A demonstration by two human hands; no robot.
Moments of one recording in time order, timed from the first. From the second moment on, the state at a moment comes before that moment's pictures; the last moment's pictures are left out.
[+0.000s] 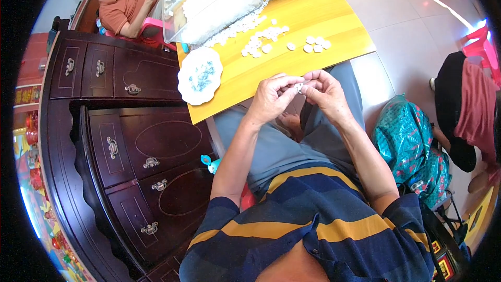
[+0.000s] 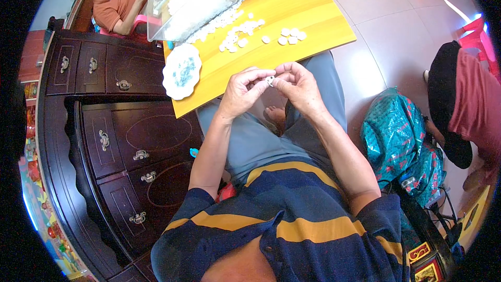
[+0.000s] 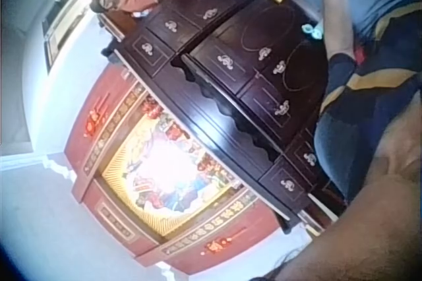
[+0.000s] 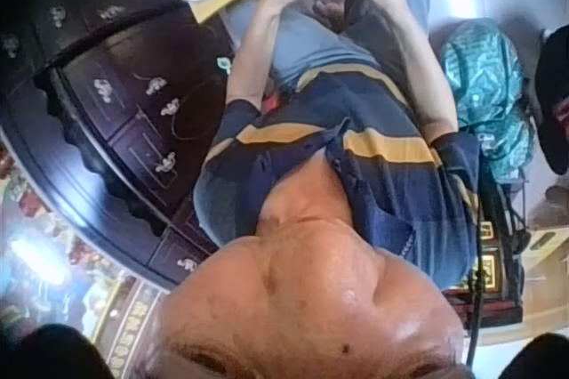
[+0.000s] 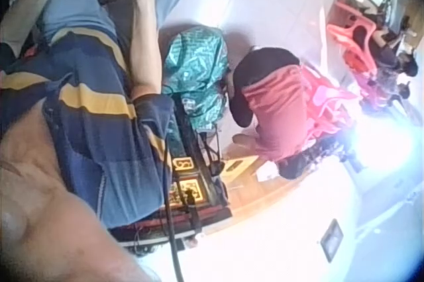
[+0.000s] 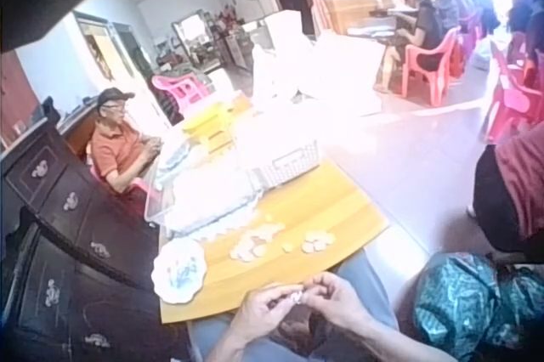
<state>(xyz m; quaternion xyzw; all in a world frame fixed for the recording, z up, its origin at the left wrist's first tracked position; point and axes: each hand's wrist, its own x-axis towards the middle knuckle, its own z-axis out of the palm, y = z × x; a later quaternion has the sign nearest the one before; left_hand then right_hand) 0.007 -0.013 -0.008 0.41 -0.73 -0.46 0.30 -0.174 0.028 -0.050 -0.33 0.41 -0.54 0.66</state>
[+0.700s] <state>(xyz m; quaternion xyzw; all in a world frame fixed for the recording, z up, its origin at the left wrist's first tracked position) -0.006 -0.010 -0.007 0.43 -0.77 -0.36 0.30 -0.169 0.028 -0.047 -0.25 0.43 -0.56 0.67</state>
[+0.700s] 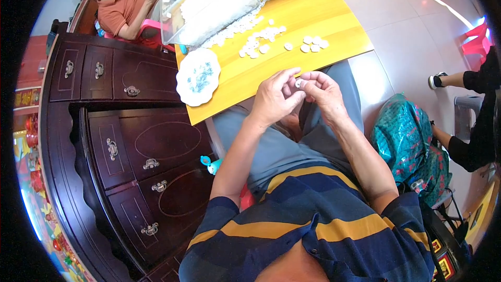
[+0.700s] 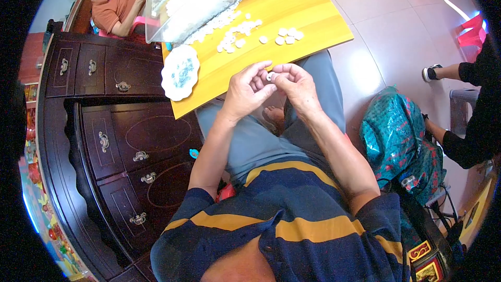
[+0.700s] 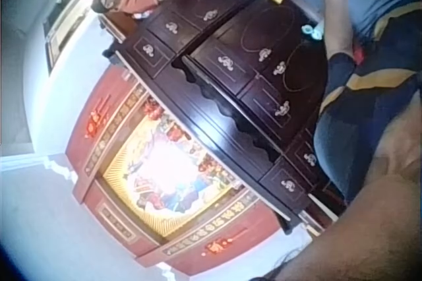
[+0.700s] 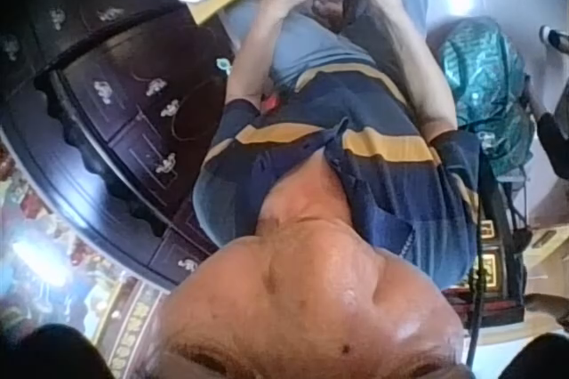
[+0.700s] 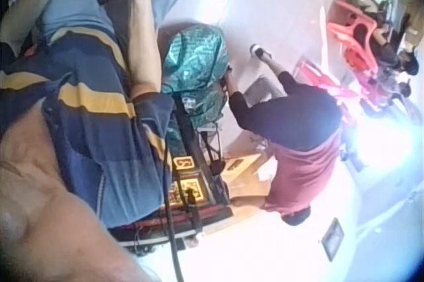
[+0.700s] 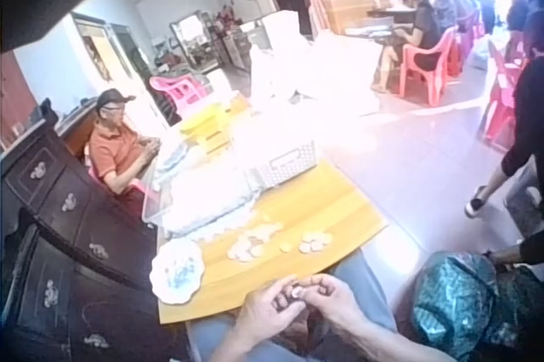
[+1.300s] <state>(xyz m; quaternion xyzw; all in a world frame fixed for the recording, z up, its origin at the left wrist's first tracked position) -0.013 -0.003 -0.009 0.43 -0.84 -0.15 0.29 -0.171 0.027 -0.062 -0.16 0.41 -0.54 0.72</state>
